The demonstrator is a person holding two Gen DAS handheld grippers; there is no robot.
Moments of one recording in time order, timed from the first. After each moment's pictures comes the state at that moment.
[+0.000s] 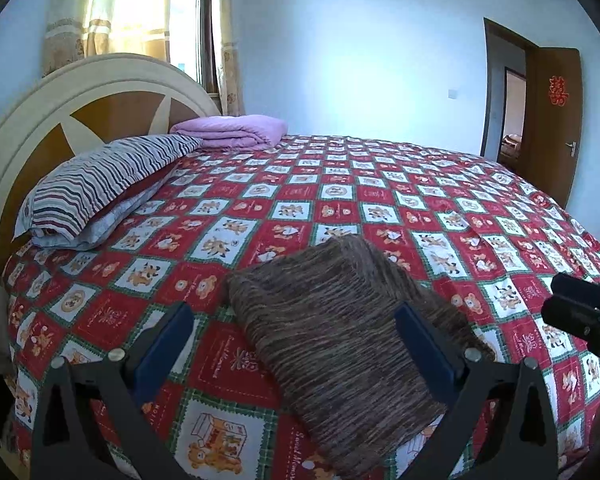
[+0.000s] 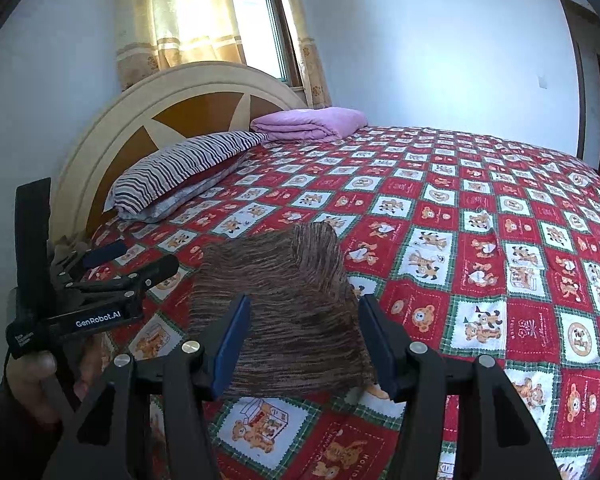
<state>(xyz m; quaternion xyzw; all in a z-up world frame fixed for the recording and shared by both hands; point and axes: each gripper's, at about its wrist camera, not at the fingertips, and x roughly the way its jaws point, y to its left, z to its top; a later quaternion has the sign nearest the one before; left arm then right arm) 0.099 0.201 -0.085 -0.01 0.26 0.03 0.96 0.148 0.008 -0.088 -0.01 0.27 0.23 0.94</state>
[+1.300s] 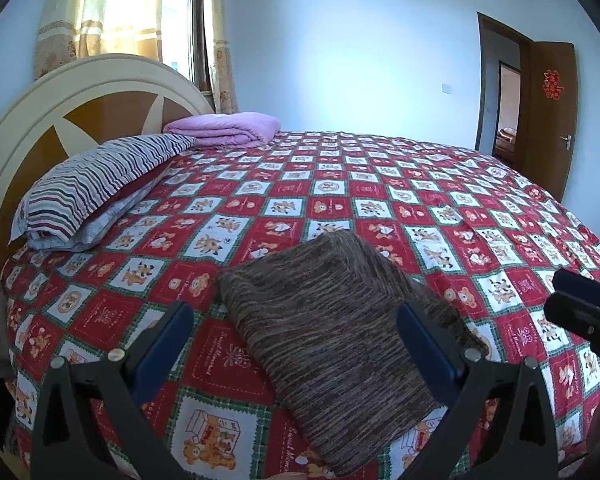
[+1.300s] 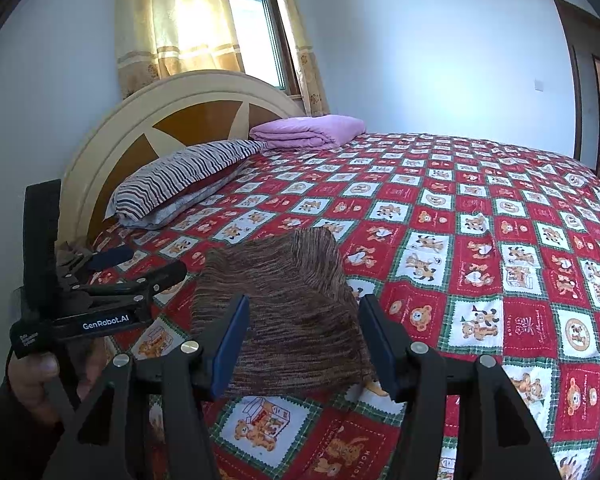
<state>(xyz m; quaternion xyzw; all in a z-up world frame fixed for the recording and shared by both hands) 0.098 0.195 -0.083 0.00 0.27 0.02 0.96 0.137 0.005 -0.086 0.00 0.26 0.22 0.94</state>
